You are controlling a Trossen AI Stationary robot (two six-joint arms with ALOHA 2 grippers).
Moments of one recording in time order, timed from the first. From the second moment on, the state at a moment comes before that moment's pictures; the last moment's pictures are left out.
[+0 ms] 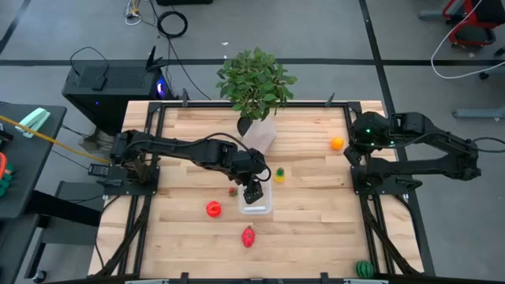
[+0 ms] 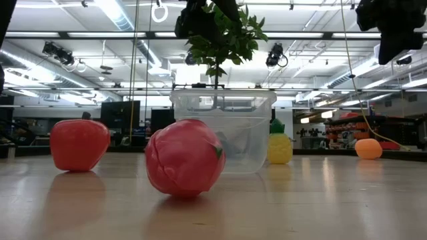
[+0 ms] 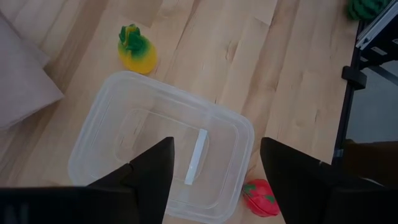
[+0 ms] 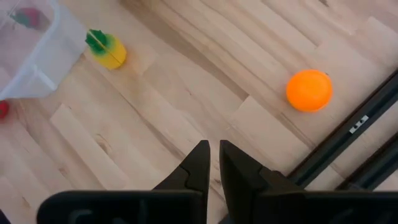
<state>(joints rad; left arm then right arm) -0.12 1.81 1.70 -0.84 0.00 -0.54 -0.30 0.71 1.00 -1.41 0.02 0.57</state>
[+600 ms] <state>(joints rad) -0.12 1.81 1.70 -0.84 0.00 -0.54 -0.30 0.71 1.00 -1.41 0.02 0.58</state>
